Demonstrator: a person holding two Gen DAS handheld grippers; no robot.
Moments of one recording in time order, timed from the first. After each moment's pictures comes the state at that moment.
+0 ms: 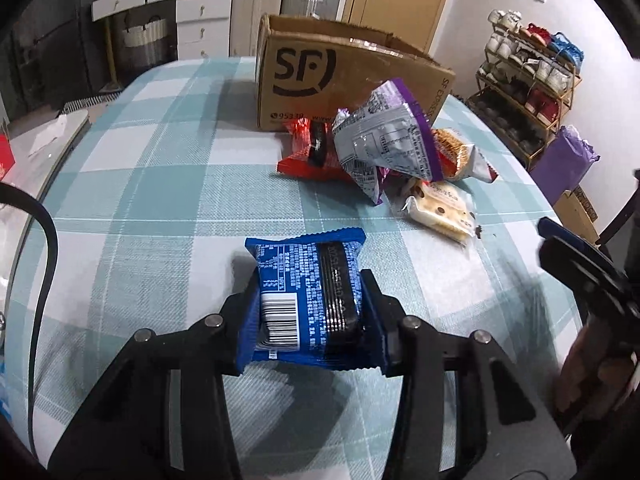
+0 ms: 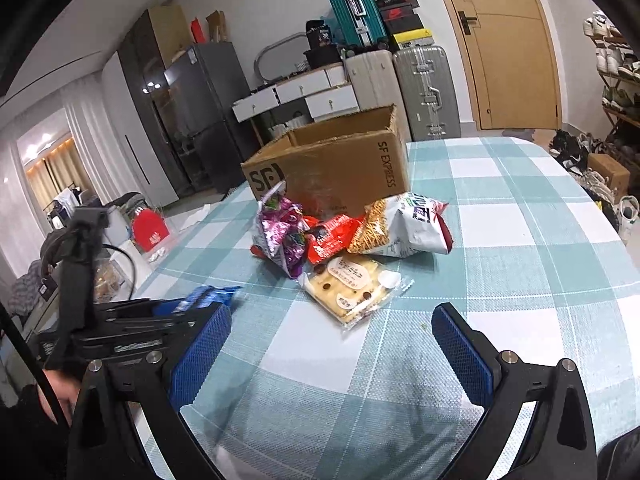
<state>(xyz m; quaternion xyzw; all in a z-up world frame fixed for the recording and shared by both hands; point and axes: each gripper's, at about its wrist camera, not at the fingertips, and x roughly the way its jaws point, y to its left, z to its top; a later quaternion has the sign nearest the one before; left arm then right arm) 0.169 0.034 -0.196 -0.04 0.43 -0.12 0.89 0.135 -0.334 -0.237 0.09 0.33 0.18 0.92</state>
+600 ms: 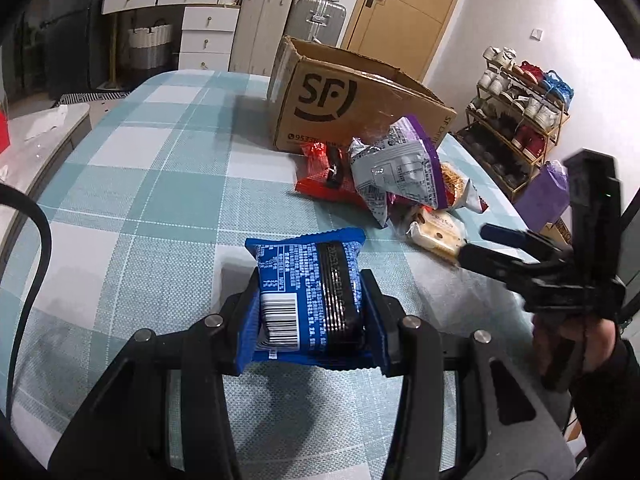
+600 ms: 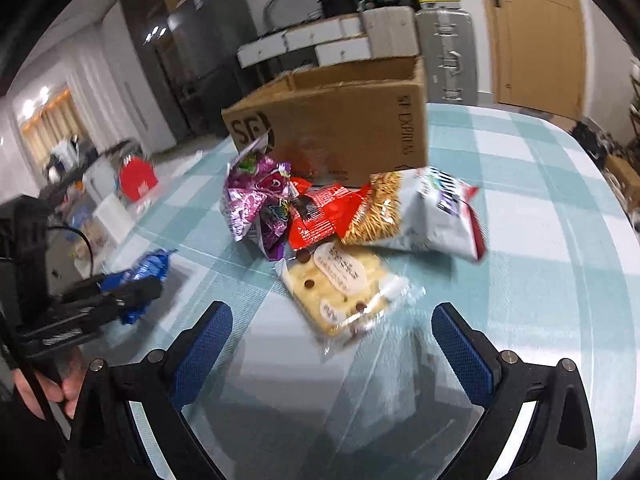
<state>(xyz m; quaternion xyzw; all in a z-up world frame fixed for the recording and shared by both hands) 0.162 0.064 -0.195 -0.10 0.39 -0.14 0.90 0.205 -0.311 -0.261 0.00 0.41 0.21 0.89</state>
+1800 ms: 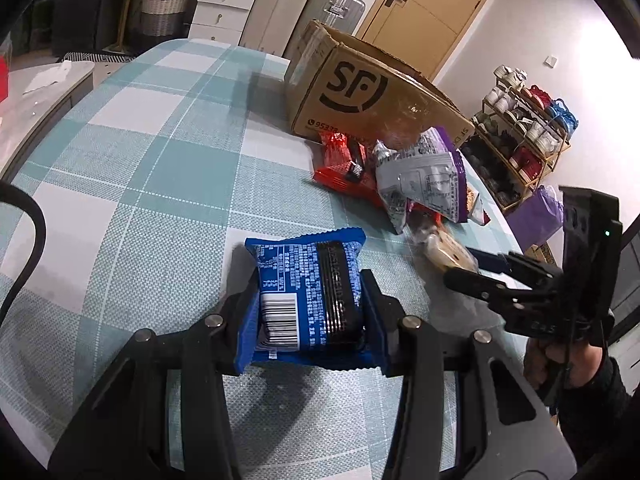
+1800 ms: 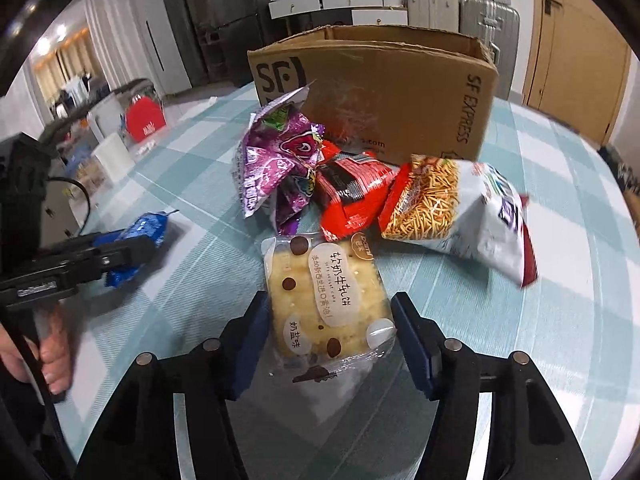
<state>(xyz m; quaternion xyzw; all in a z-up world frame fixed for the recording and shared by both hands) 0.175 0.079 -0.209 -0.17 0.42 -0.14 0.88 0.205 -0.291 -0.268 -0.04 0.45 0.24 0.86</state>
